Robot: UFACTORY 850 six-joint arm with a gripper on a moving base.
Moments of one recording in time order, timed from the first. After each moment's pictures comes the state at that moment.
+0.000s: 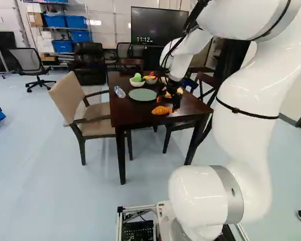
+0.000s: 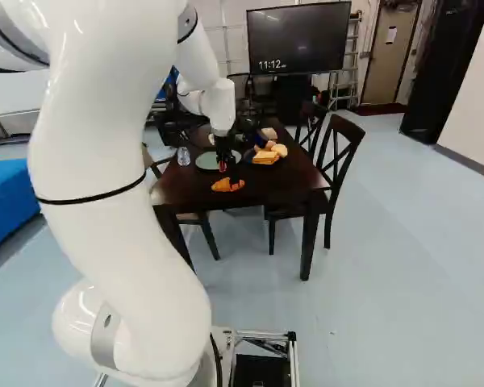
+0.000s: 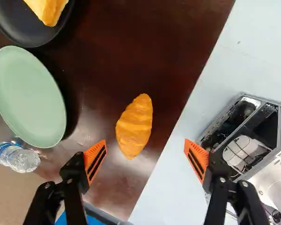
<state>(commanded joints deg) -5.5 -15.0 -62.9 11.0 -37.3 47.4</state>
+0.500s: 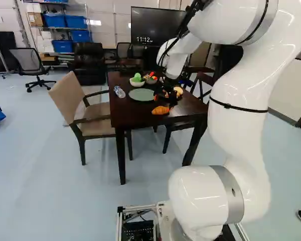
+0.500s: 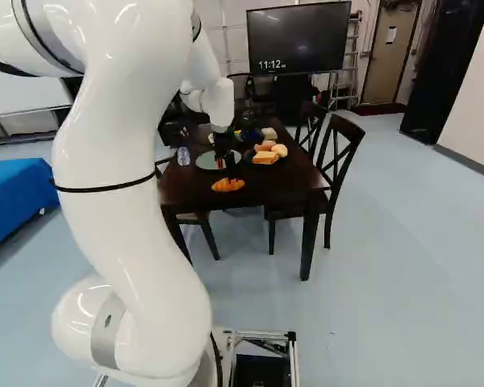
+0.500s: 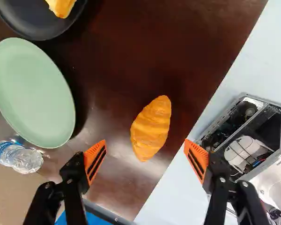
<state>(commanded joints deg) -3.9 -19.7 -68.8 11.0 -41.0 47.4</state>
